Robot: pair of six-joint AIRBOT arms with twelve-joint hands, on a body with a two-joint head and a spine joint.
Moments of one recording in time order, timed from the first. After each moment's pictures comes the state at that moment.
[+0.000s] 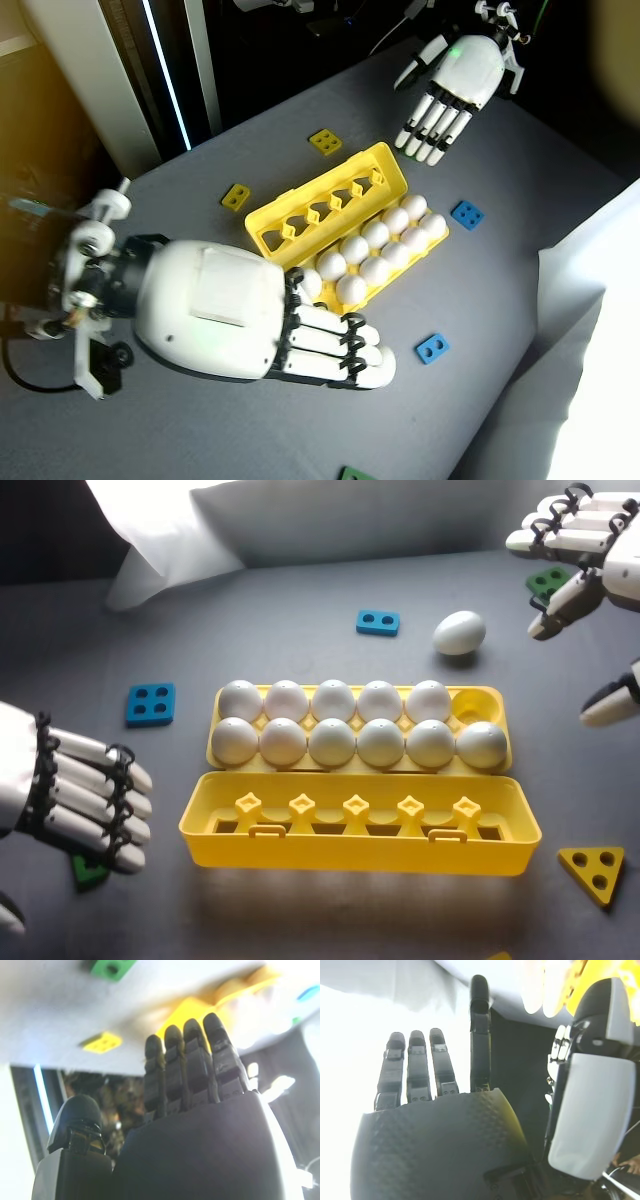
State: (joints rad) left arm 0.52 -0.88 1.11 1.44 -1.17 -0.11; right arm -0.25 -0.93 1.26 -0.52 0.38 -0.74
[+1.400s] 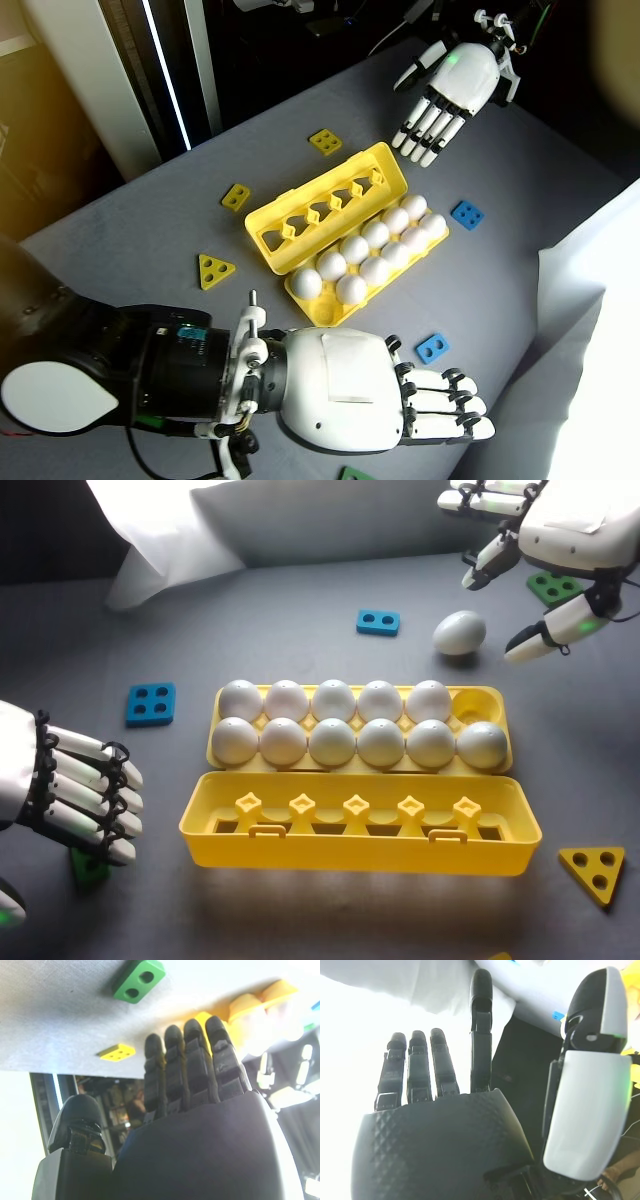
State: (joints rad) left arm 0.54 -0.93 1.19 1.44 -1.18 -0.09; right arm -0.28 -1.33 1.80 -0.60 0.65 -0.69
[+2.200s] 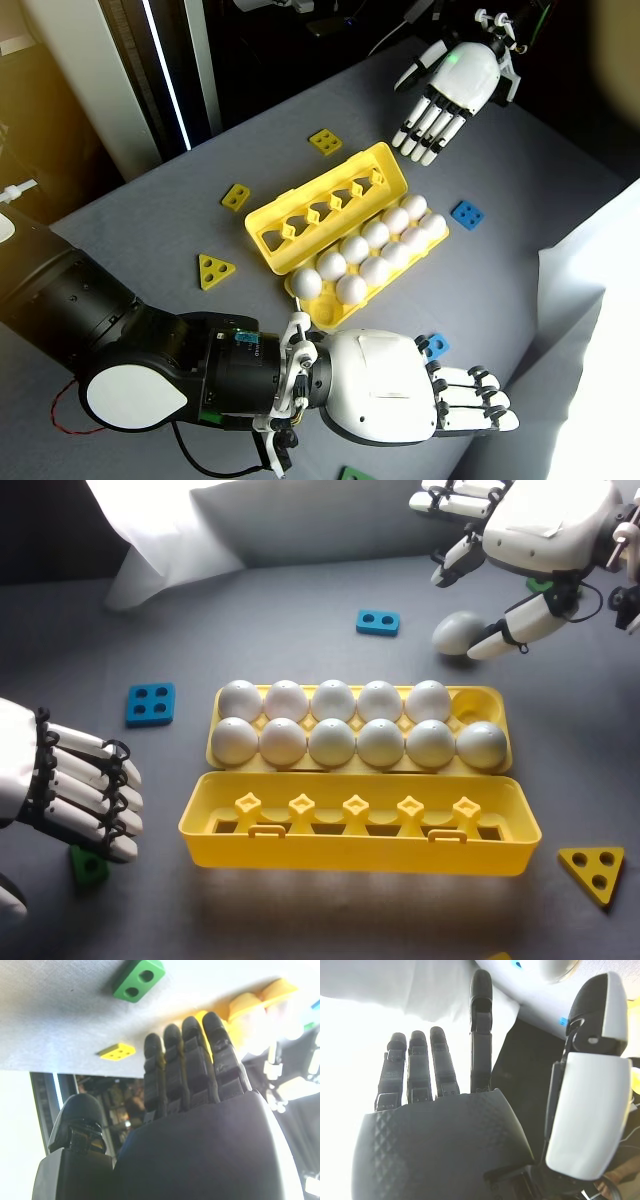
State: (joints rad) left arm 0.53 -0.93 1.20 1.44 -1.19 -0.09; right arm -0.29 -1.46 1.95 -0.60 0.68 -0.68
